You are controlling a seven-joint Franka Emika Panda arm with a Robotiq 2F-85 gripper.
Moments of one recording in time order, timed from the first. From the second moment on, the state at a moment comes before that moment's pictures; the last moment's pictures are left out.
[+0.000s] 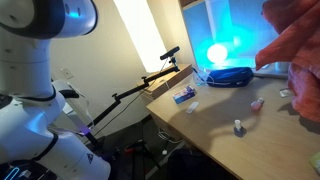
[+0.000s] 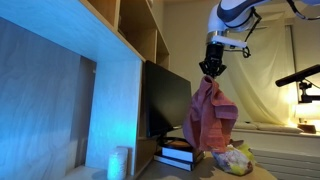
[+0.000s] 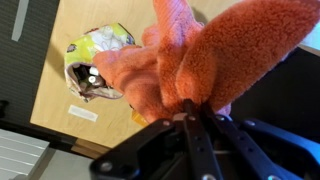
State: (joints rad) arm -0.11 0.71 -0.05 -0.85 0.00 1.73 0.53
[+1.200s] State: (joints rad) arm -0.09 0.68 -0.04 -0.67 0.01 1.91 0.54
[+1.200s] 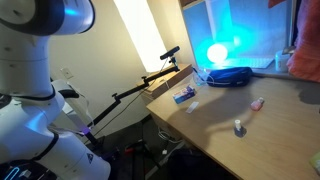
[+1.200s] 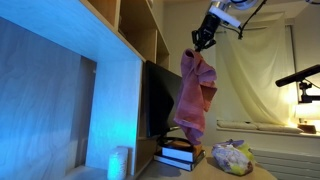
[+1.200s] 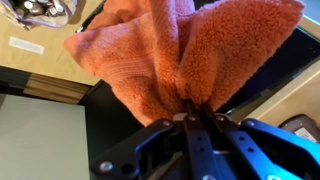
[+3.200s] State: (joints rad) arm 0.01 0.79 -0.07 -0.54 -0.05 2.00 0.67
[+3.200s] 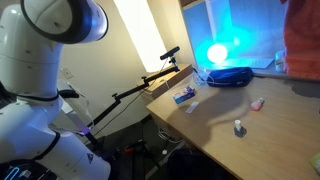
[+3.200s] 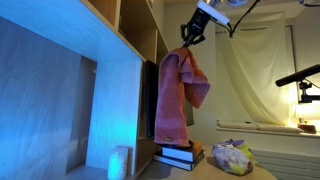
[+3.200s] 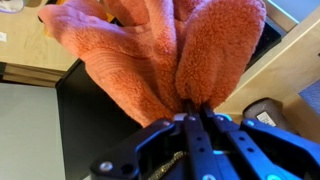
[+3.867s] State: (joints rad) arm 0.04 0.90 -0.16 -0.41 -0.13 2.08 0.81
